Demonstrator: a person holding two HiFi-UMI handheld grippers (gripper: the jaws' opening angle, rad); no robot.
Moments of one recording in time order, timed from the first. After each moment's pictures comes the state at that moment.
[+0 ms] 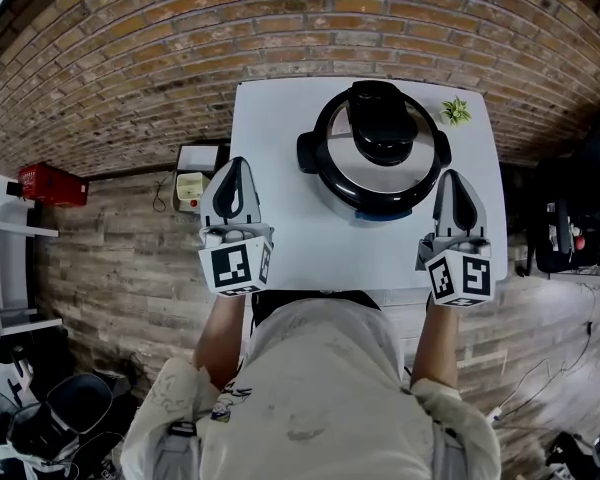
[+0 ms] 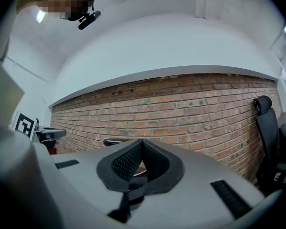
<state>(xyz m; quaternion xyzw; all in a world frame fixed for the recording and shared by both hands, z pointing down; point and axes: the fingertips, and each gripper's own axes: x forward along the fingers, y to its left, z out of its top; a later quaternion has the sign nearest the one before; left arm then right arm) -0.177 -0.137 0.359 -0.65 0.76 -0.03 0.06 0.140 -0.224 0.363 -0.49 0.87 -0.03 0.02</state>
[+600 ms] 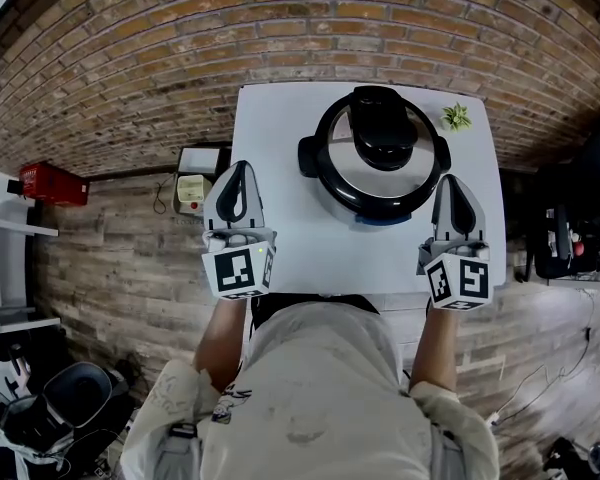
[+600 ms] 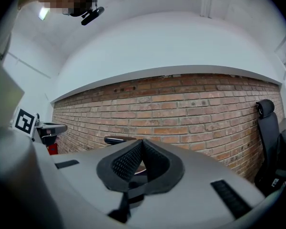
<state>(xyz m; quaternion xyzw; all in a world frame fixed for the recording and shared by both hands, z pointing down) -0.171 -0.136 0.357 -0.65 0.76 -0.03 0.07 0.138 -0.225 0.365 -0.48 0.88 -0.01 0.00</state>
